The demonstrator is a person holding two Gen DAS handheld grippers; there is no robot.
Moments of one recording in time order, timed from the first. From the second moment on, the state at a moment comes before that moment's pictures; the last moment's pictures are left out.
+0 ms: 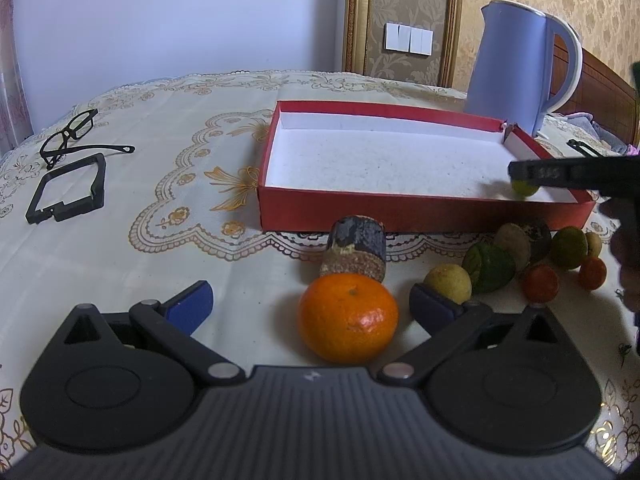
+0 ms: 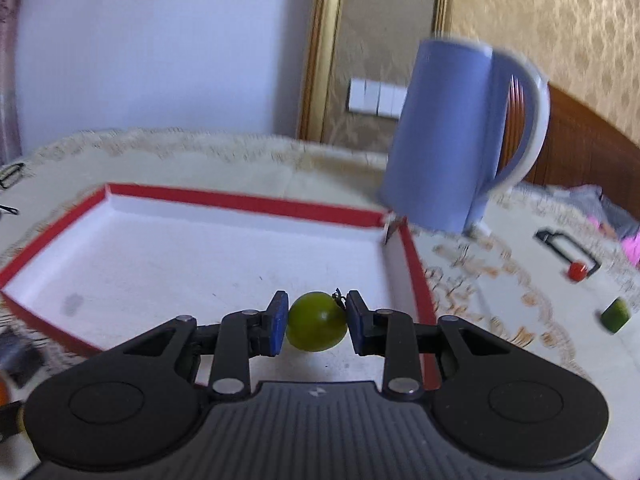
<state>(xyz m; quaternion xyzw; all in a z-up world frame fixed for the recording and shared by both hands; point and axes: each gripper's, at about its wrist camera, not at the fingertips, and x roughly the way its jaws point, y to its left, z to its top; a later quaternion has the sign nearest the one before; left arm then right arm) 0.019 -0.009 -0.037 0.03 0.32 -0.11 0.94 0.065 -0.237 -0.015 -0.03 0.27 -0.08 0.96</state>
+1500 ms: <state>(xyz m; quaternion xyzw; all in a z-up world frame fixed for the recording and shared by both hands) -0.010 -0.015 -0.036 0.06 0.28 -0.16 0.95 -0.029 -0.324 -0.041 0.04 0.31 -0.26 0.91</state>
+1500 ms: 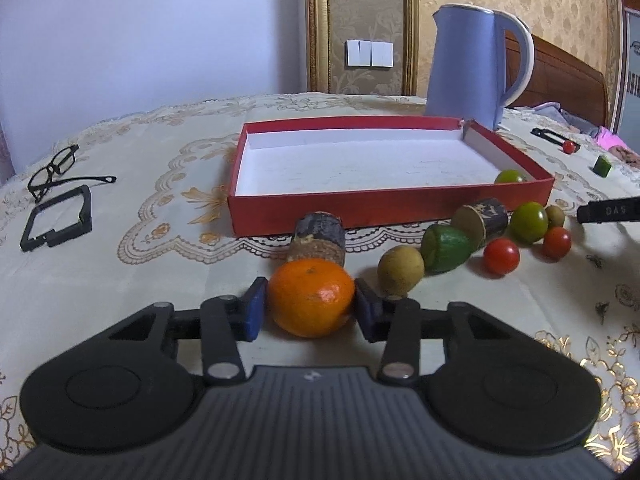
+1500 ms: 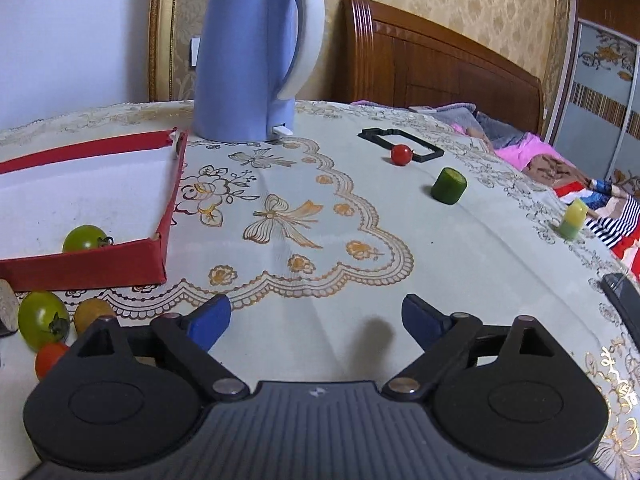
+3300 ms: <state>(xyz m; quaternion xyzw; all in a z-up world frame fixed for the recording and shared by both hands) 0.138 -0.079 -0.007 0.08 0.30 -0.10 0.95 -0.033 -0.344 -0.044 0.10 0.31 -0.25 0.91</state>
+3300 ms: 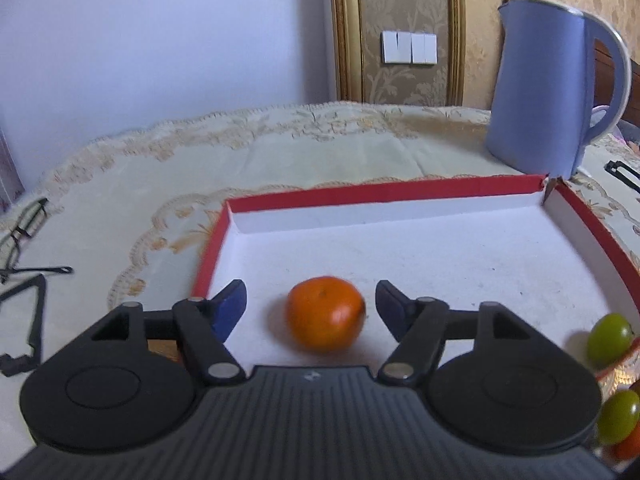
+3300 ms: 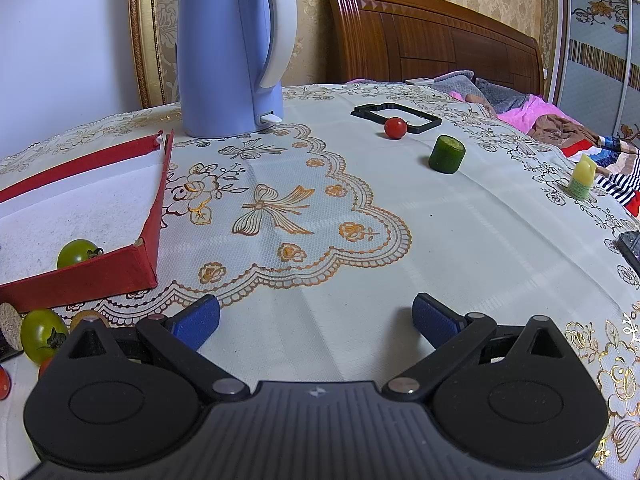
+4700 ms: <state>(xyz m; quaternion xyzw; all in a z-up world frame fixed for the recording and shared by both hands) 0.031 0.013 -0.034 0.03 0.32 -0.11 0.94 -0.066 -0.232 -0.031 0.02 0.29 -0.03 0.96</state>
